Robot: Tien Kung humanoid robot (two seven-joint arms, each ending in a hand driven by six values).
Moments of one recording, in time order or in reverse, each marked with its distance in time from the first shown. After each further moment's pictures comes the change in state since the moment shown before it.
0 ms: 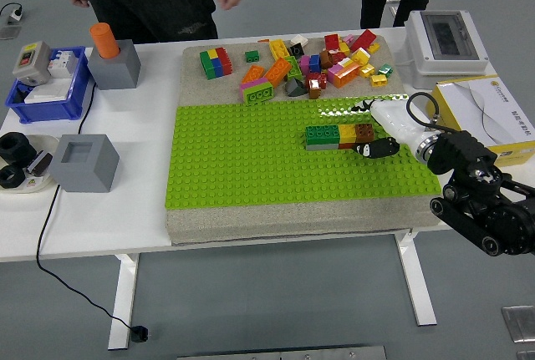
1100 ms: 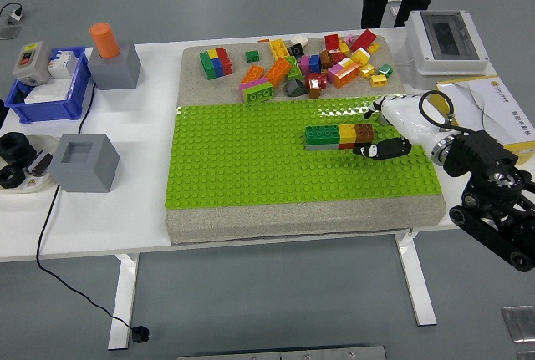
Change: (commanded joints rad) left arm 0.004 0.004 -0.005 0.000 0.003 0.001 -0.009; right arm -0.077 -0.096 0.048 0.194 -0.098 0.068 -0.091
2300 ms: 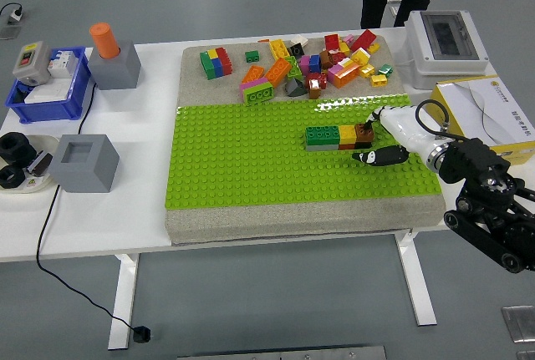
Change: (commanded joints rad) left arm -0.006 0.001 -0.001 0.000 0.003 0.001 -0.005; right arm 0.007 0.036 -0.027 -0.076 0.025 -0.009 0.012
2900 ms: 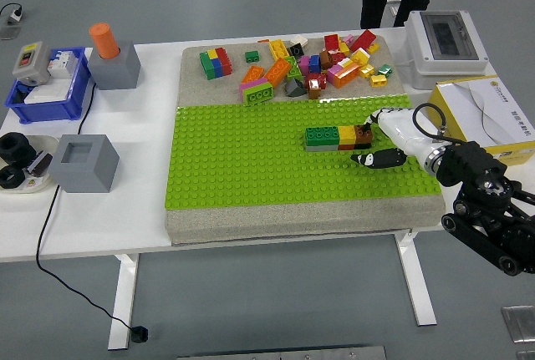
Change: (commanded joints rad) left arm 0.002 -0.003 -0.001 0.000 0.001 0.002 0.000; right arm -0.004 0.009 -0.016 -0.008 -0.005 0.005 -0.004
